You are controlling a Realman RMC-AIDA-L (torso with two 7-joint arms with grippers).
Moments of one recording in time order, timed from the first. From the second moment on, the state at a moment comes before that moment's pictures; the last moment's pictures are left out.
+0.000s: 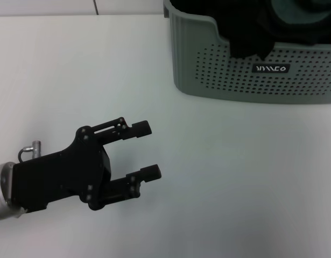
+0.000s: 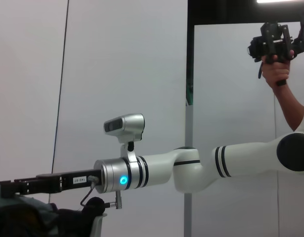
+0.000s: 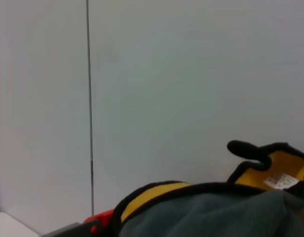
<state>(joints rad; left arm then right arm) -0.31 -2.09 0.92 0.49 1.55 1.95 -0.89 0.63 2.02 -0.87 -0.91 1.53 1.07 -1.65</state>
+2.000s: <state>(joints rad) -0.43 -2.10 0.94 0.34 1.48 1.96 -0.75 0.61 1.97 -0.89 -1.02 1.99 1.77 -1.66</state>
